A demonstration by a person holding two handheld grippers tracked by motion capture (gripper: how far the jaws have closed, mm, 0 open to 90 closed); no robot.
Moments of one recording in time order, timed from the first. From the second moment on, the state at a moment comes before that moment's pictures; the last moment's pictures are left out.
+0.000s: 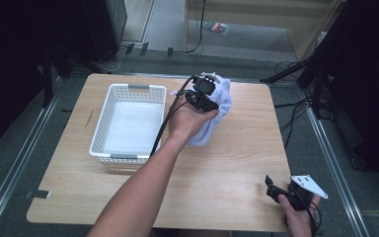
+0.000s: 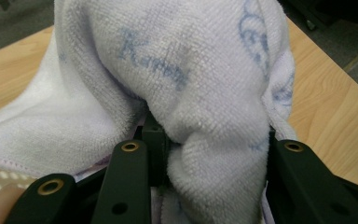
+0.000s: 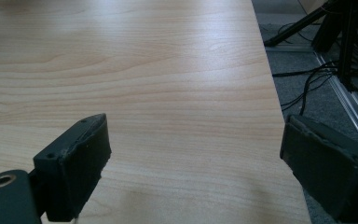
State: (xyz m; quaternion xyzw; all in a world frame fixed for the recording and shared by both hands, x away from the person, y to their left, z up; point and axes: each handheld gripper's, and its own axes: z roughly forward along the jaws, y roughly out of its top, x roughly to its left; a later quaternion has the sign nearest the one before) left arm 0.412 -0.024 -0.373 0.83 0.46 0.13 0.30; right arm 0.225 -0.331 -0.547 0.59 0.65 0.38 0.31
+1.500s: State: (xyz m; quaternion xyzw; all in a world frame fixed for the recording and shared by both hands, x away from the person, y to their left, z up) left arm 0.409 0.007 -0.423 0.83 0.48 0.06 0.30; right arm 0.226 -0.330 -0.547 0.58 0.65 0.38 0.31
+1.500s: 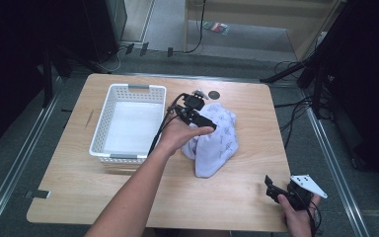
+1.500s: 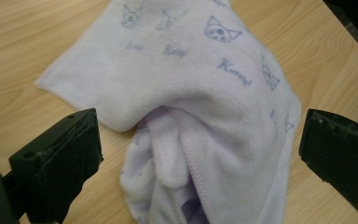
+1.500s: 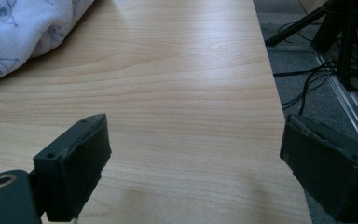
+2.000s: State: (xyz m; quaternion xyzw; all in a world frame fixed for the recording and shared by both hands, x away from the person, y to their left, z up) left arm 0.401 0.070 -0.408 0.80 0.51 0.10 0.30; right arm 0.226 -0.330 -0.547 0.59 0.65 0.38 0.31
